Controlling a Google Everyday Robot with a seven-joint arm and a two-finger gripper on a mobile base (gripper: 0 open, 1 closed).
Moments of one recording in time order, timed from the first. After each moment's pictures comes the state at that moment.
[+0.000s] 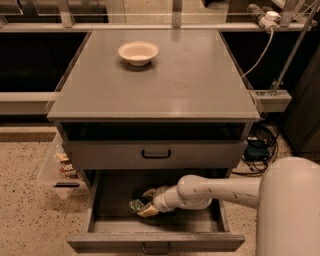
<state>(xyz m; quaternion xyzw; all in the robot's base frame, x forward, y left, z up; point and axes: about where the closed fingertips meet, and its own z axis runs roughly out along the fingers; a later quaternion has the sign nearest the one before) 0.547 0.047 0.374 -0.58 0.70 0.23 0.33</state>
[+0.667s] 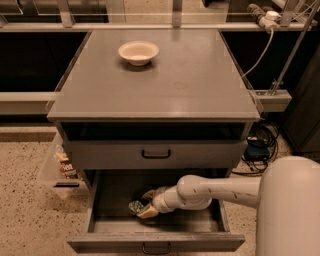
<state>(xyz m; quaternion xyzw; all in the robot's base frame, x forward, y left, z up) 0.547 0.047 0.380 -0.58 0.70 0.23 0.33</state>
